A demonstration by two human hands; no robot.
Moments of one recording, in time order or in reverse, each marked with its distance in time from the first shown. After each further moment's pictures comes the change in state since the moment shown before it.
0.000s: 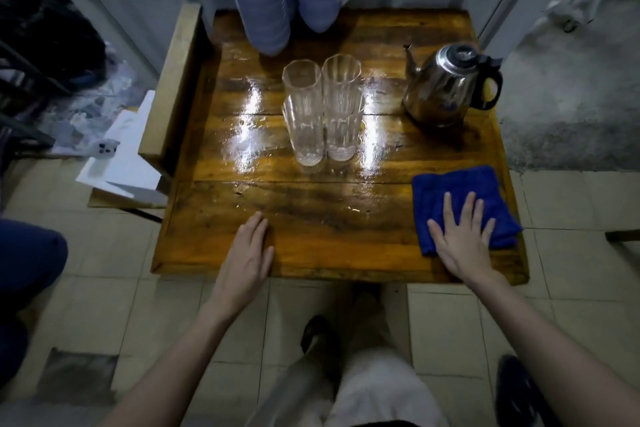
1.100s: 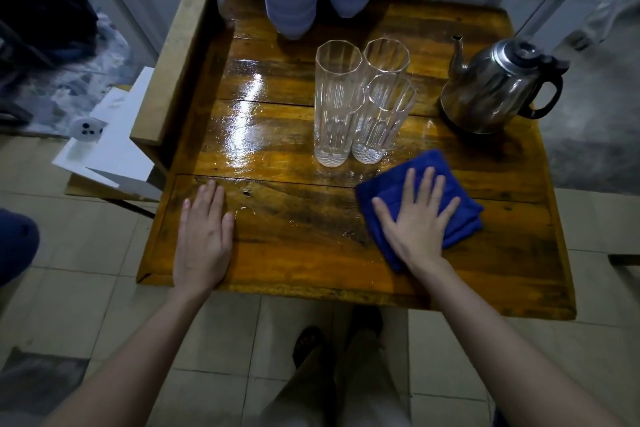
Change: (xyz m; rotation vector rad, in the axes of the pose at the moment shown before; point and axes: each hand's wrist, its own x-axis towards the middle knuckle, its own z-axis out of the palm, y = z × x) left_hand 0.044 -0.084 -0.003 0.034 0.250 -0.197; right_hand 0.031 -0.139 0.021 0.045 0.206 -0.092
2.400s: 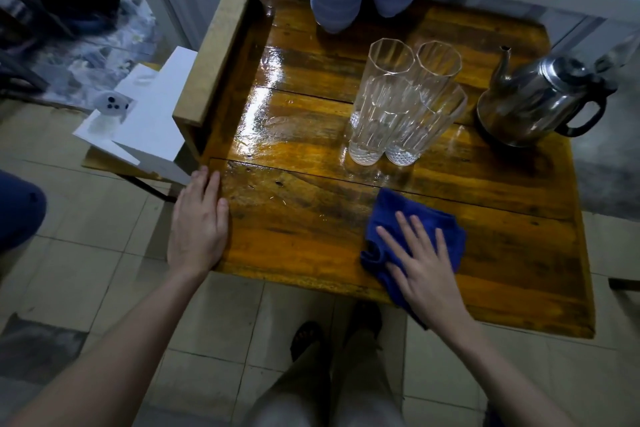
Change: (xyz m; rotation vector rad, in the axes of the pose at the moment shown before) left_hand 0.001 -0.040 -0.023 -0.015 0.040 -0.136; right_hand -0.072 0.011 0.009 -0.139 -0.051 -0.550
